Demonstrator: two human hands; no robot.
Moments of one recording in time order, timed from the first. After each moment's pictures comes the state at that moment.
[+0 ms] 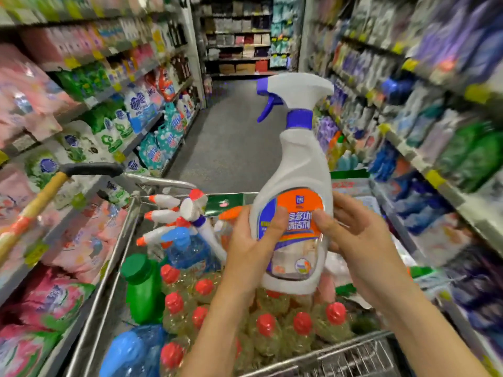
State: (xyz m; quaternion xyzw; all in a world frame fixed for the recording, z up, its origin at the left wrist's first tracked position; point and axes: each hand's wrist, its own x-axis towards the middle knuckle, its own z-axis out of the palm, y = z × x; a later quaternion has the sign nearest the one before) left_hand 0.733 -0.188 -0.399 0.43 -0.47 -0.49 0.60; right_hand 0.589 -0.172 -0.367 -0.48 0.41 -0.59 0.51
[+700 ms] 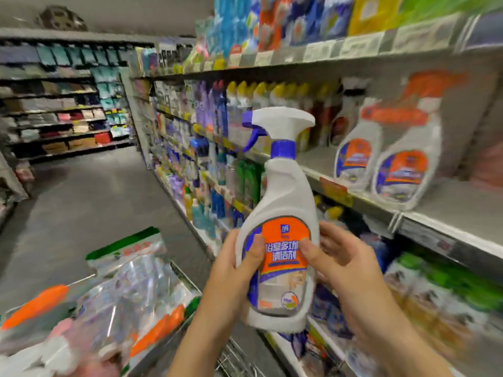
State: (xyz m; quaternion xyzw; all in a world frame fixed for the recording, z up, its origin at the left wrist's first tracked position) left_hand 0.386 -0.086 -0.336 0.18 -0.59 -0.68 0.40; right_hand 0.267 0.018 -0.317 -0.38 0.49 -0.73 0.27
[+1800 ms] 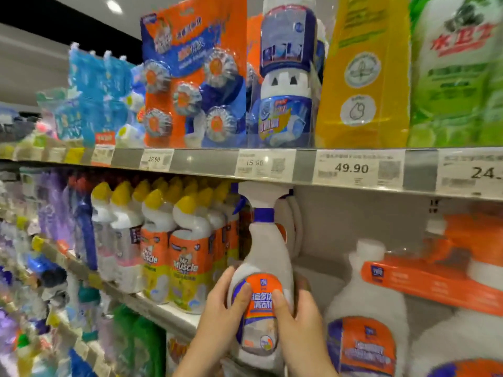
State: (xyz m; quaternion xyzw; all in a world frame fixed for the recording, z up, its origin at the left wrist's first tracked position) left_hand 0.036 -0.378 -0.298 0.06 -0.70 -0.63 0.32; right_hand 0.006 -0.251 -0.285 -0.18 0.71 -0.68 -0.02
